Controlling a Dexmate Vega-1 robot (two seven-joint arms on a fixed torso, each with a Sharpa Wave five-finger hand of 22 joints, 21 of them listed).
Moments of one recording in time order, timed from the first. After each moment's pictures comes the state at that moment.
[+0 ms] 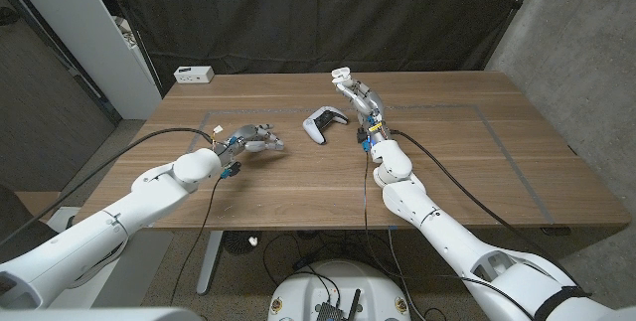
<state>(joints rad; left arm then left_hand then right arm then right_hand) 0.95 0.90 0.46 -1.72 -0.24 0.12 0.04 1.14 0.13 0.11 -0.11 0.22 1.01 -0.10 0.39 0.41 0.04 -0.06 0.20 0.23 -0.15 -0.01 0.18 0.17 -0.05 0.16 0.19 0.18 -0.77 -0.15 -0.53 -1.22 0.52 0.50 -0.10 1.17 0.13 0.19 -0.14 0.17 0.82 -0.10 0.46 0.43 0.81 -0.14 0.34 0.47 0.65 -0.06 0.37 0.50 0.43 0.04 0.22 0.18</state>
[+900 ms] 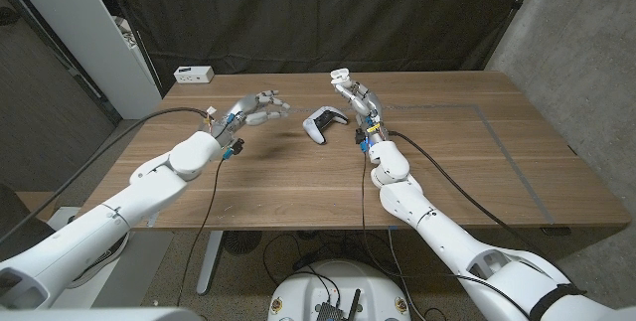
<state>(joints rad) 0.92 0.86 0.40 -1.71 -0.21 -0.15 0.09 1.08 0.11 0.04 -0.07 0.23 0.82 -0.18 0.28 0.38 0.09 -0.07 0.23 0.21 -0.08 -0.02 0.19 0.17 -0.01 0.16 0.20 0.18 -0.76 -0.13 -0.54 -1.18 0.51 0.53 -0.10 1.17 0.13 0.19 -0.14 0.17 0.83 -0.10 0.46 0.43 0.81 -0.14 0.34 0.47 0.65 -0.06 0.36 0.50 0.43 0.04 0.22 0.18</state>
